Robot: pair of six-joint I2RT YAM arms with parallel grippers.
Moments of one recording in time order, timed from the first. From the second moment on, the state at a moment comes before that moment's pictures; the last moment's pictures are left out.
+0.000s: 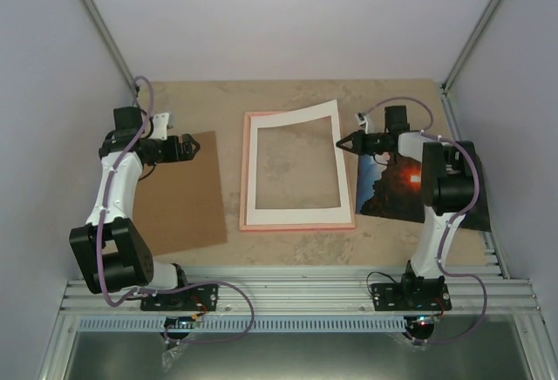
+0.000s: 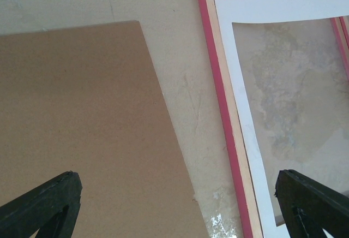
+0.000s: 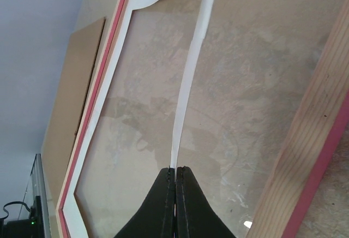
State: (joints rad) left arm 0.22 1.39 1.13 -0.70 0.50 0.10; right arm 0.06 2.02 1.23 -0.16 -0.93 0.16
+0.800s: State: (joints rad) left arm 0.21 1.39 1.12 -0.69 0.49 0.10; right arm 0.09 2.05 1.24 -0.22 -0.89 0.18
